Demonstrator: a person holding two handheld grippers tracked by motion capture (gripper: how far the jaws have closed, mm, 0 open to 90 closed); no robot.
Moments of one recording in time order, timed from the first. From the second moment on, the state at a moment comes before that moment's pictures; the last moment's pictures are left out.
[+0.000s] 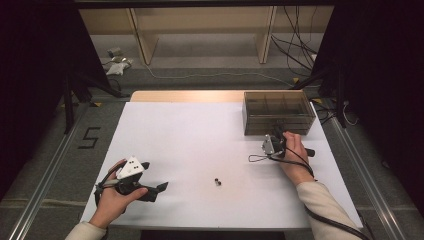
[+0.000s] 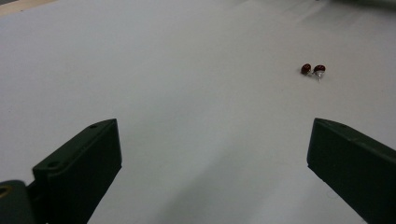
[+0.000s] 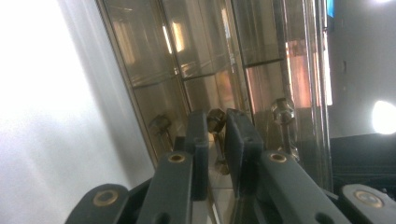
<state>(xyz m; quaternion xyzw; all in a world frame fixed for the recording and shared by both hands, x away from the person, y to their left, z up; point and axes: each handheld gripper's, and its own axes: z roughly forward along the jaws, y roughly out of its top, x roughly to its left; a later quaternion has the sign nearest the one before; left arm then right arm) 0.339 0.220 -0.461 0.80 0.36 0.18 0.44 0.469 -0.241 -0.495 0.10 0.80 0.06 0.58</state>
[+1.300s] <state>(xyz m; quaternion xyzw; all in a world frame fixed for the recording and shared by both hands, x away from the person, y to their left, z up) 0.338 0.220 -0.460 0.80 0.35 0.18 0.44 0.452 -0.242 -0.492 0.10 0.81 0.06 0.58</state>
